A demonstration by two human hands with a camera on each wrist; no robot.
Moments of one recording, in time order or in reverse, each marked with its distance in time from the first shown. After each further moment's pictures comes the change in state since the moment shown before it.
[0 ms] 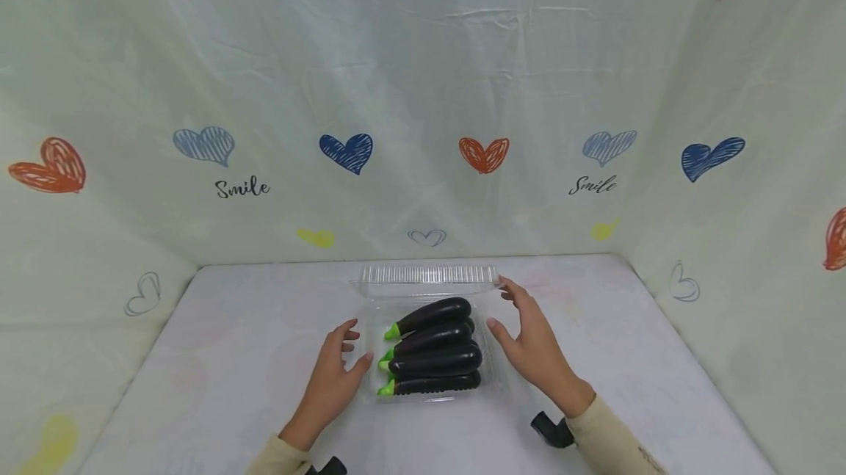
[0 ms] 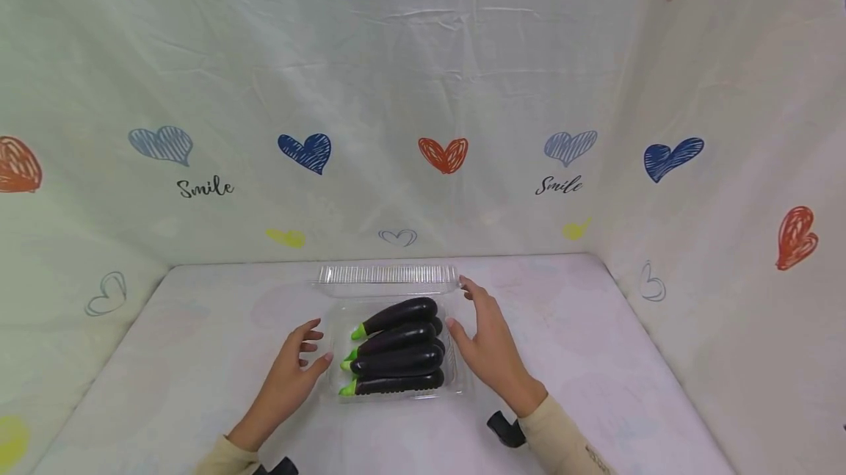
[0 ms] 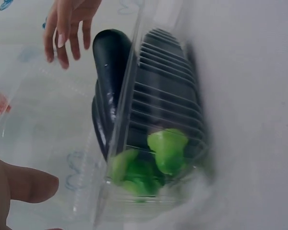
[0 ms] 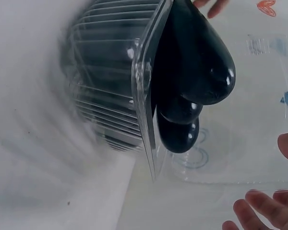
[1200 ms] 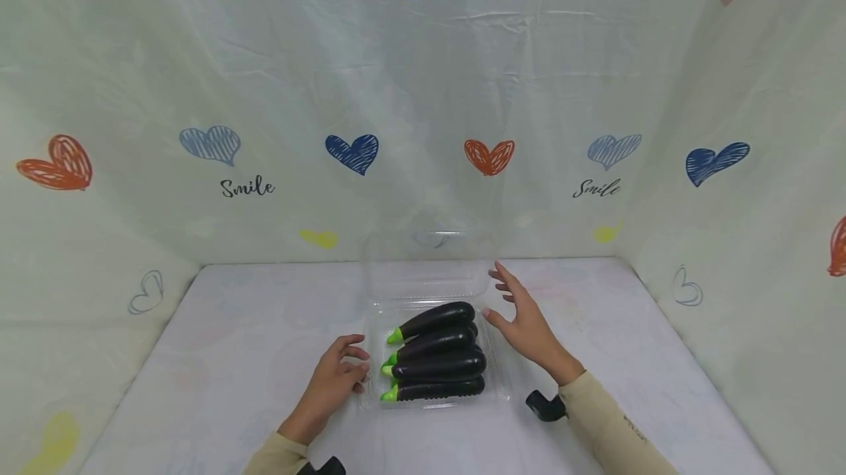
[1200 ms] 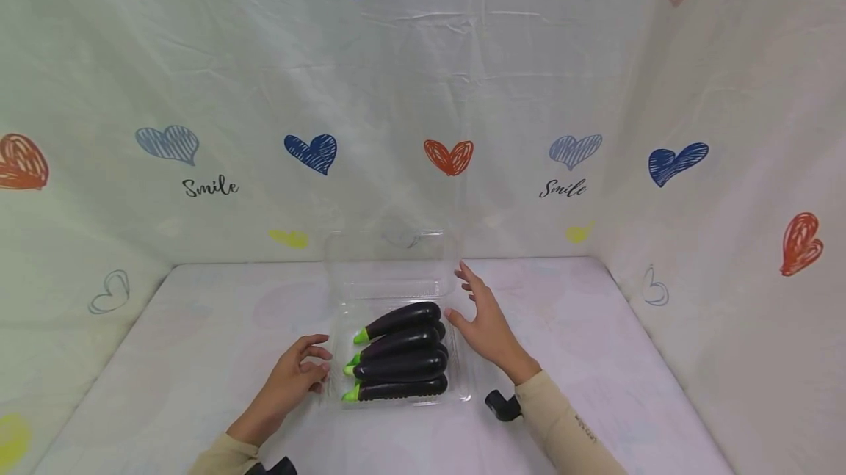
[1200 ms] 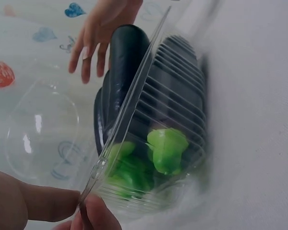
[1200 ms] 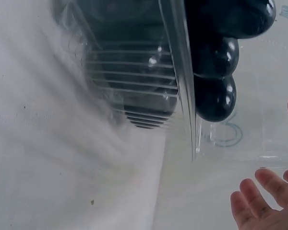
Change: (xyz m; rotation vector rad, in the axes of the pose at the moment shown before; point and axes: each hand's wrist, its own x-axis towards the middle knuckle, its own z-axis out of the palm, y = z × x) left_hand 0.006 -0.016 0.001 -0.345 -0.115 -0.235; right_hand 0.029 0.031 0.016 0.131 -0.122 0.043
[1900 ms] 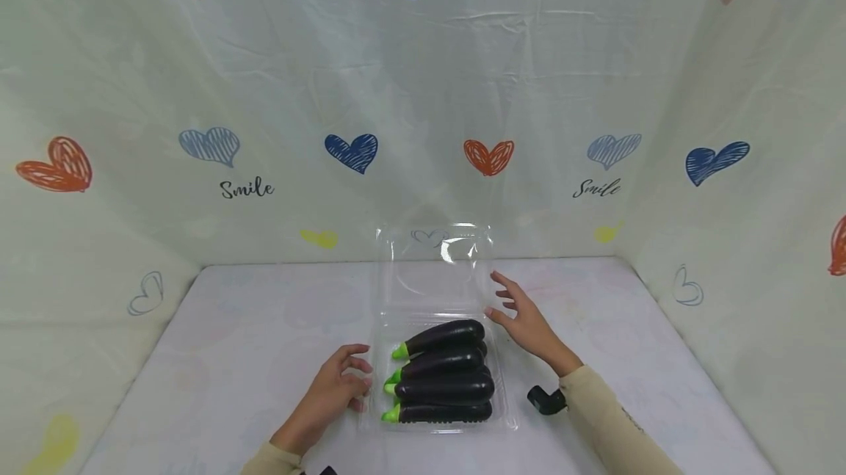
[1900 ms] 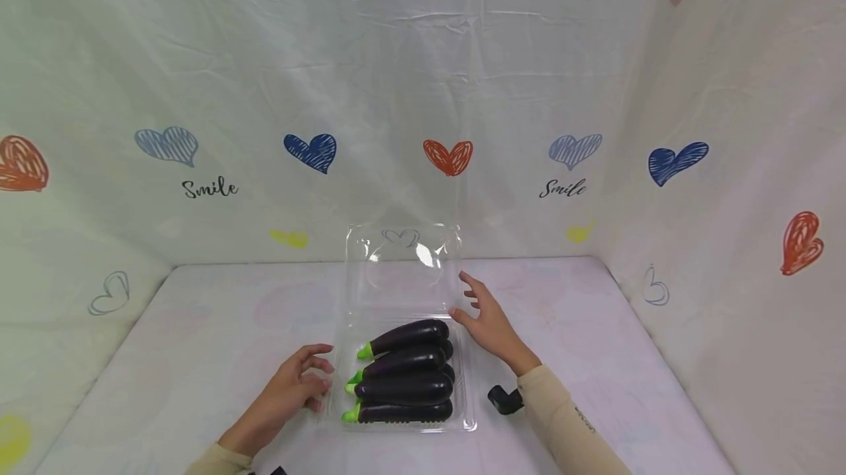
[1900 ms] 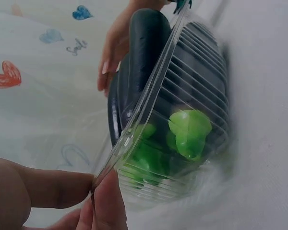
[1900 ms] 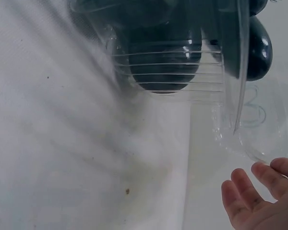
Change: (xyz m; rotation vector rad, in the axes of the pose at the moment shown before) left_hand -0.006 -0.001 -0.002 -0.034 -0.073 -0.122; right_hand 0.003 0.023 0.003 0.055 -0.113 0.156
